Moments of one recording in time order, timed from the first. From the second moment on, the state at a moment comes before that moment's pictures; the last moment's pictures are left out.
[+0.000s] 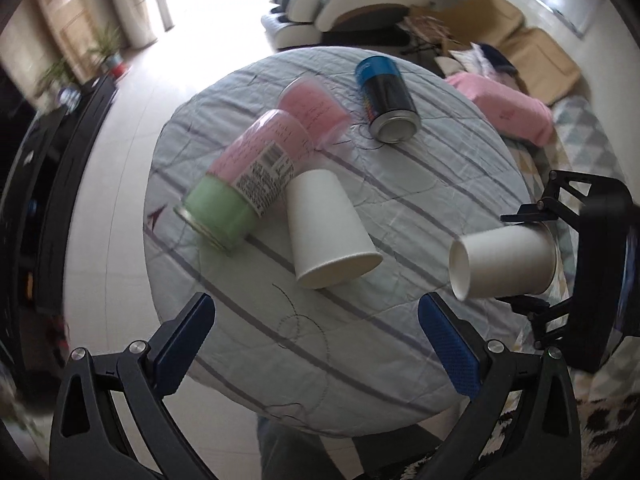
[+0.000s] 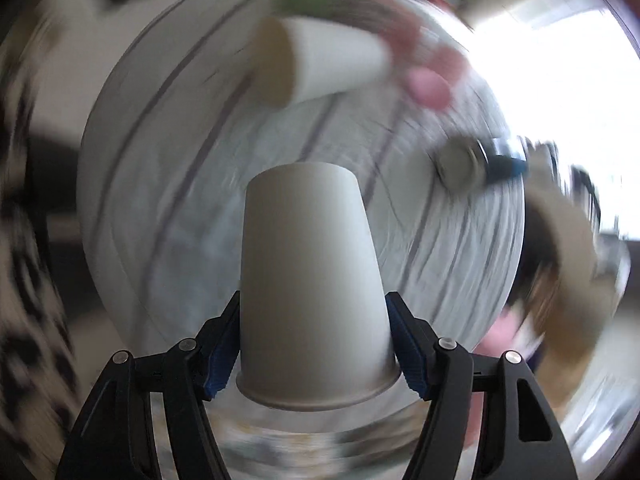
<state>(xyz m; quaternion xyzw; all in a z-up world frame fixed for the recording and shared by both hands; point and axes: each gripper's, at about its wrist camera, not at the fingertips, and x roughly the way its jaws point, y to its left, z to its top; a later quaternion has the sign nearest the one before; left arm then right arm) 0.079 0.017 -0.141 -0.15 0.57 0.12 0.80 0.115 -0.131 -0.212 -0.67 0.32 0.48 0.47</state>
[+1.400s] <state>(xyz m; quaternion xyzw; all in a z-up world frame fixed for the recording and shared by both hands) 0.161 -0.059 -0.129 -0.06 0.57 0.01 0.82 0.187 -0.238 -0.132 -0.05 0.55 0.17 0.81</state>
